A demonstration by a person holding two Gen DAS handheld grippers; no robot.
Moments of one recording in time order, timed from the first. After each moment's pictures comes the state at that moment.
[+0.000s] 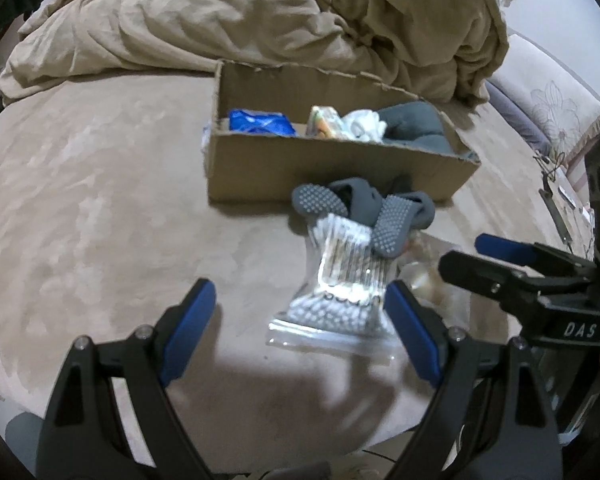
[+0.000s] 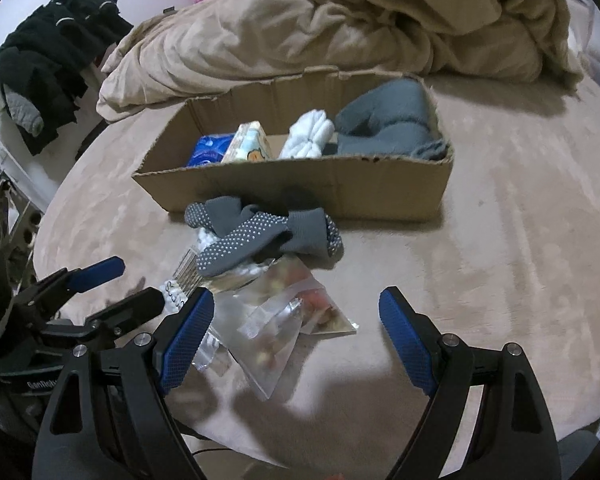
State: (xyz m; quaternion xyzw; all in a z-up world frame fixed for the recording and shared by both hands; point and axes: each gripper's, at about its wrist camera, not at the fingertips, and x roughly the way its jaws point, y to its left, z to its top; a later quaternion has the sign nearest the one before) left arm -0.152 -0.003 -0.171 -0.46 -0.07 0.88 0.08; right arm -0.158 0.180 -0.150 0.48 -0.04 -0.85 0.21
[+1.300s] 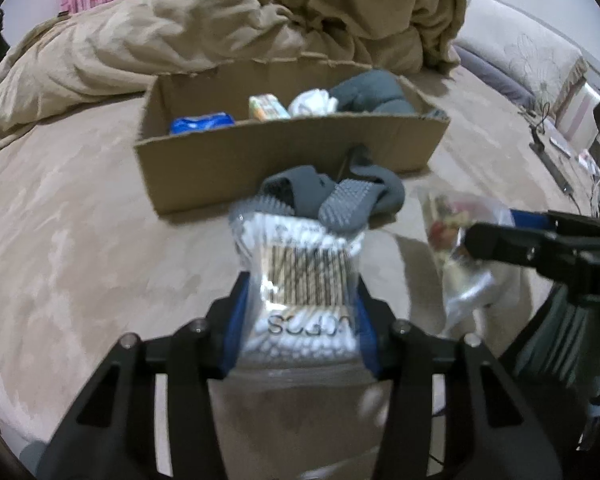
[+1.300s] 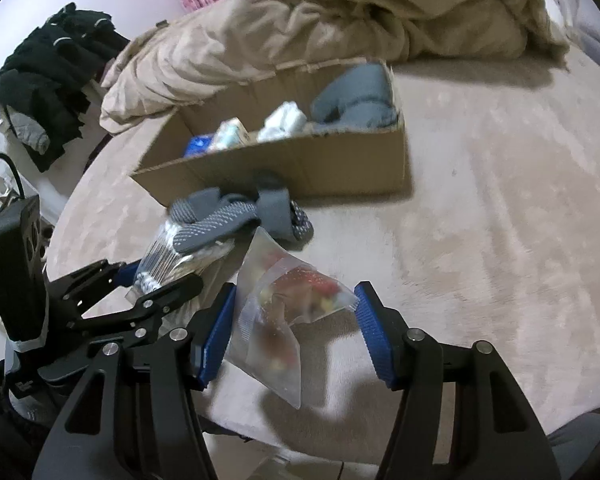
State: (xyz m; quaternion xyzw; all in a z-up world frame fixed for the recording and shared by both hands) left arm -0.143 0.034 -0.175 -0.45 0.01 0.89 0.11; right arm -0.138 0.222 -0.146 0.47 -0.07 -0.85 0.22
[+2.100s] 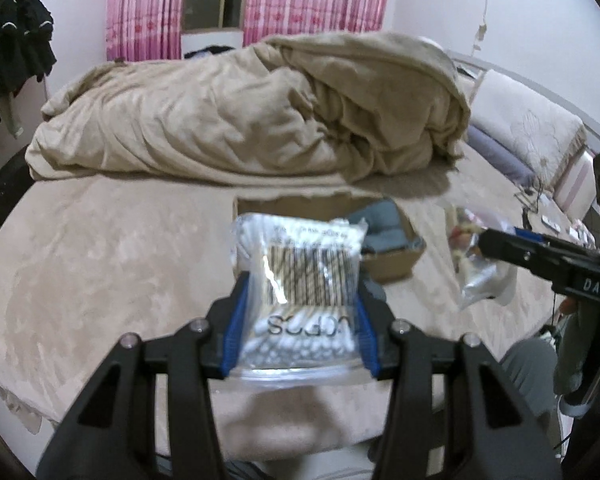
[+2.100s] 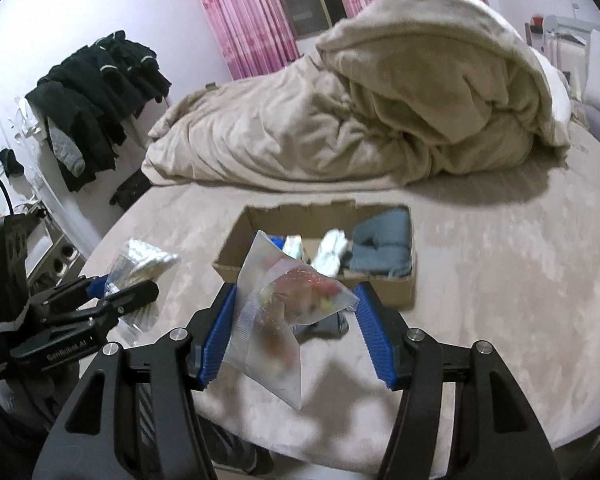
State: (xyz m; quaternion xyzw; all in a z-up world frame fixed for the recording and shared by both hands) left arm -0.112 -0.014 -0.034 -0.35 -0.04 0.93 0.07; right arm -0.122 0.217 -0.025 0.35 -0.06 -0.90 0.25
